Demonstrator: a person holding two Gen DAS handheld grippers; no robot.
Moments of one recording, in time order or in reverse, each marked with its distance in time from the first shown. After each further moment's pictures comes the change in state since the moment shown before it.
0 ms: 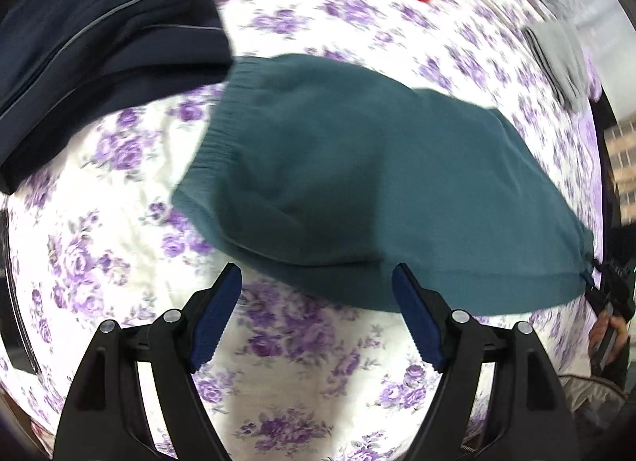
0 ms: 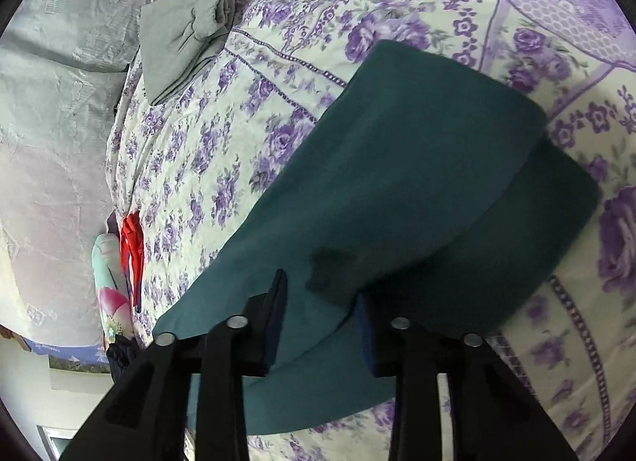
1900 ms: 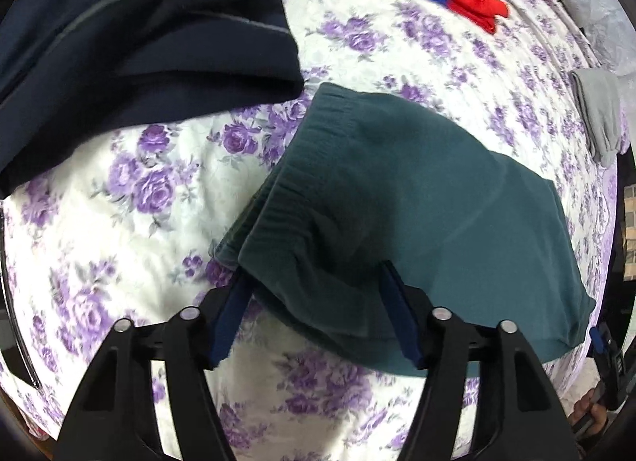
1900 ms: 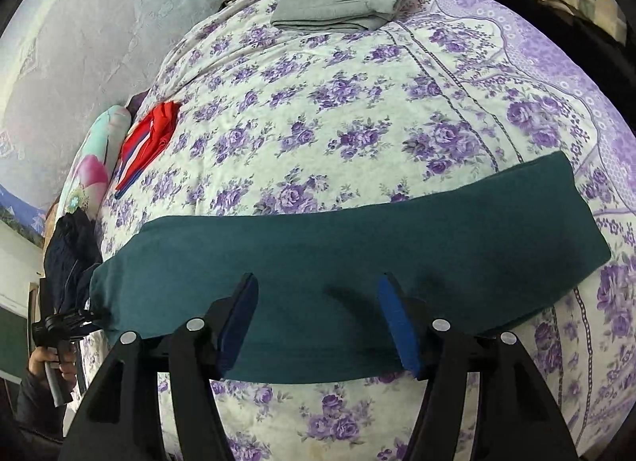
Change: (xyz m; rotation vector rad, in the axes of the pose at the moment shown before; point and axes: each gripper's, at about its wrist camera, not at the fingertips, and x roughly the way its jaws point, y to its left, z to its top) left arm 0.009 0.041 0.029 -0.126 0.058 0.035; right arm -0.018 0.106 -0.085 -0.533 -0.037 -0.140
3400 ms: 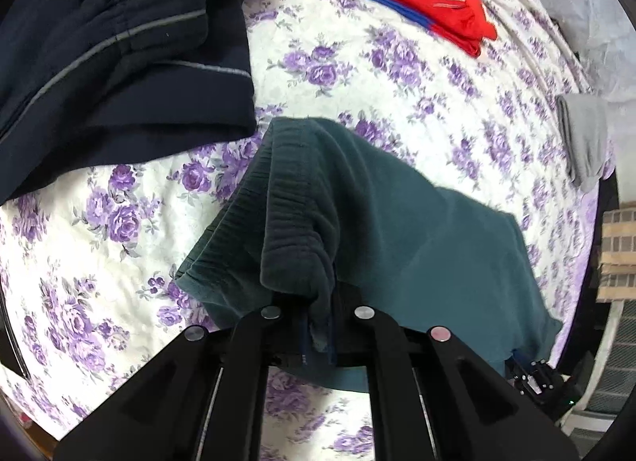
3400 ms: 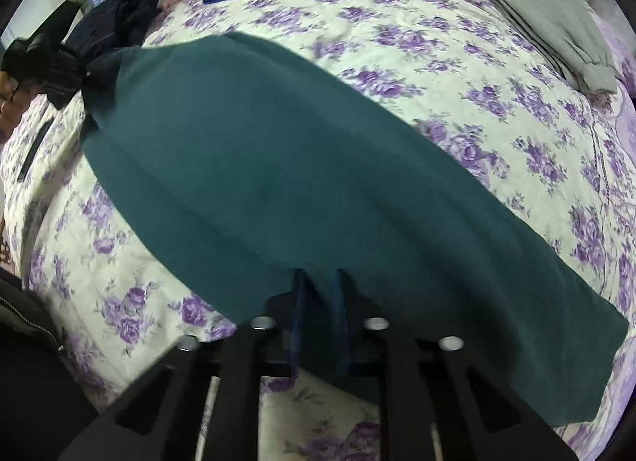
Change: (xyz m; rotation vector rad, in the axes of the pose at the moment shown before) left arm -0.039 -0.010 0.011 -0.085 -0.035 -0.106; right arm 0.076 0.094 -0.048 -0.698 0.235 -0.016
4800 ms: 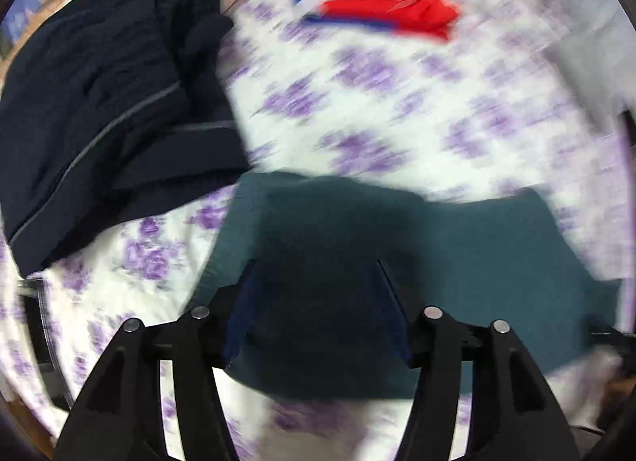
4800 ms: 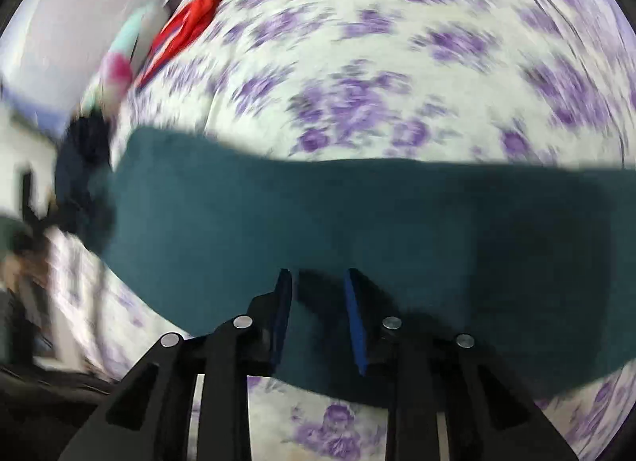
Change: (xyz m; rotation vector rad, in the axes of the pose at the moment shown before) left arm 0.016 -0.038 -0.019 0.233 -0.139 0.299; right arm -0.001 -0.093 -0.023 0.504 0.017 0.236
